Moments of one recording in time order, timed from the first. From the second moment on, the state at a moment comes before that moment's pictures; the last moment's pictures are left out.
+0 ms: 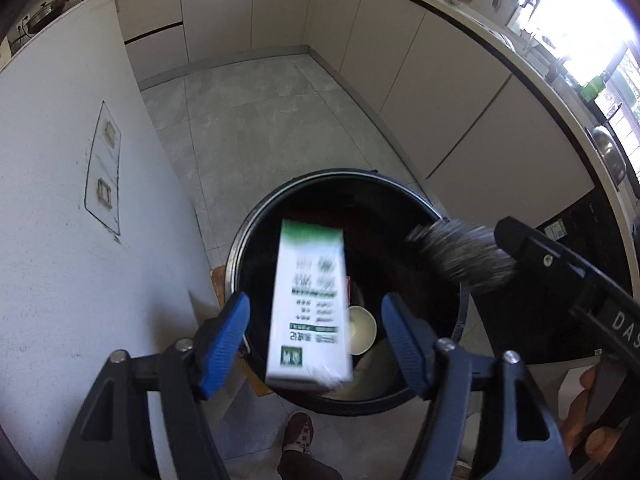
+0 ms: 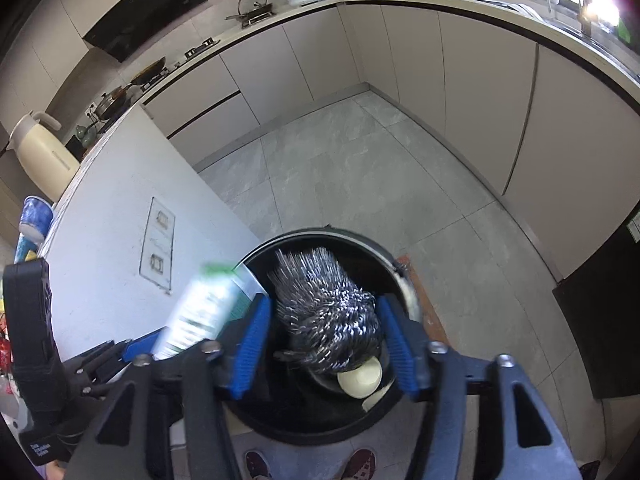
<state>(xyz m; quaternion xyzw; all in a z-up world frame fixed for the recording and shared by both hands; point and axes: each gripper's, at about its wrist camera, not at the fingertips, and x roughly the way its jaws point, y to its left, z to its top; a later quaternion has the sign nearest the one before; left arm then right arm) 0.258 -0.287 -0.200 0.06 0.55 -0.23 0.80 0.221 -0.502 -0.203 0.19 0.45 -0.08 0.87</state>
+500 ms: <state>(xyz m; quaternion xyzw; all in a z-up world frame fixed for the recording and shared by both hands) 0.239 -0.277 -0.128 0.07 0.50 -0.21 0.84 0.211 -0.495 -0.168 0.17 0.43 -0.10 0.88</state>
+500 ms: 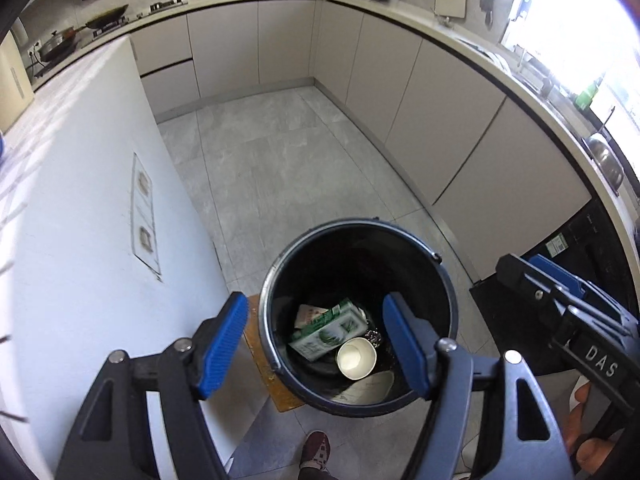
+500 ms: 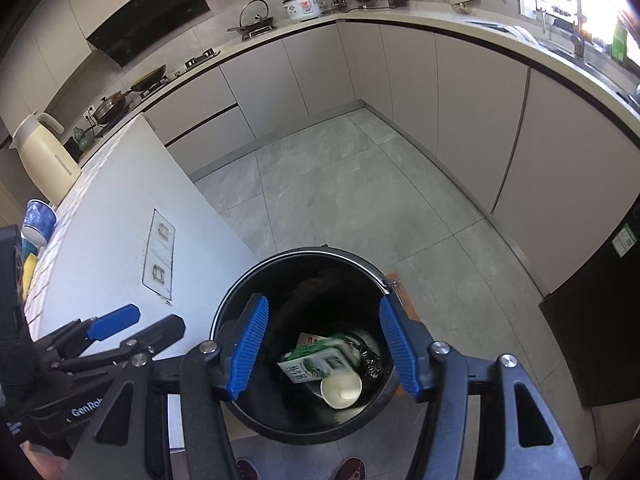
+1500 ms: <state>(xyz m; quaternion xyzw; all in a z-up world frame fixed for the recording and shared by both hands) 0.218 -0.130 -0.031 0.03 0.42 -0.14 0.90 0.188 -0.358 -0.059 0.14 0.38 0.01 0.92</state>
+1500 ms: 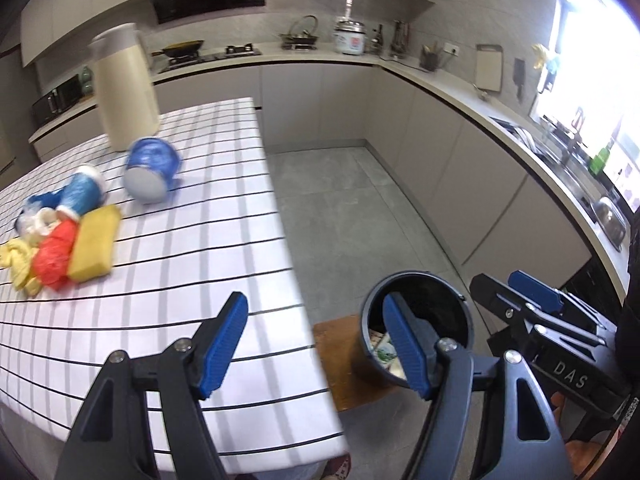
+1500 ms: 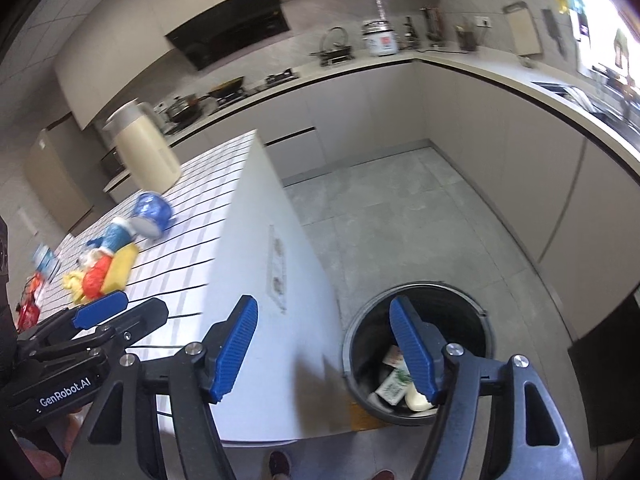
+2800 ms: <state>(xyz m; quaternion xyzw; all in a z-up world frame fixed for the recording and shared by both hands) 0.300 0.198 -0.049 -0.03 0.43 0.01 0.90 0.317 -0.019 -0.072 0.07 0.41 0.12 0.90</state>
